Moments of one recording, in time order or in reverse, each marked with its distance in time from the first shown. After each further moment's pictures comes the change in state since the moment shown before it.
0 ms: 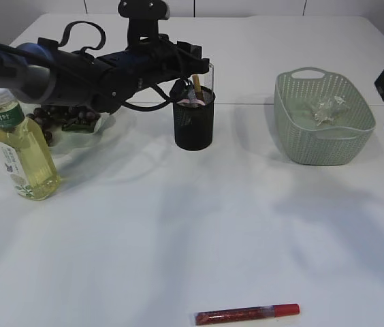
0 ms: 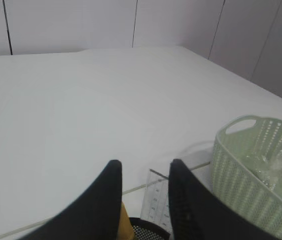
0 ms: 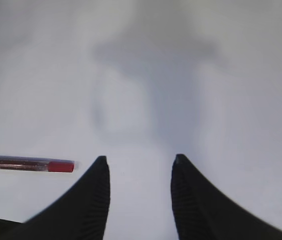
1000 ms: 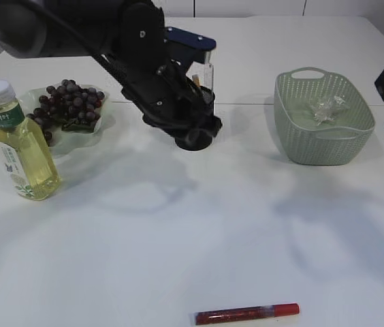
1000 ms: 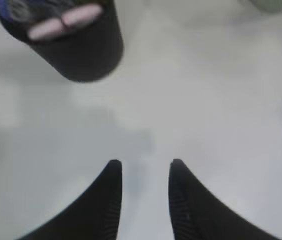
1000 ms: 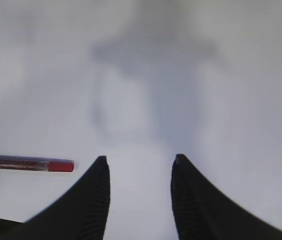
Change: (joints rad) left arm -0.182 -0.185 -0.061 -0.021 1.124 0.093; right arm 0.000 0.000 0.000 0.000 0.000 0.000
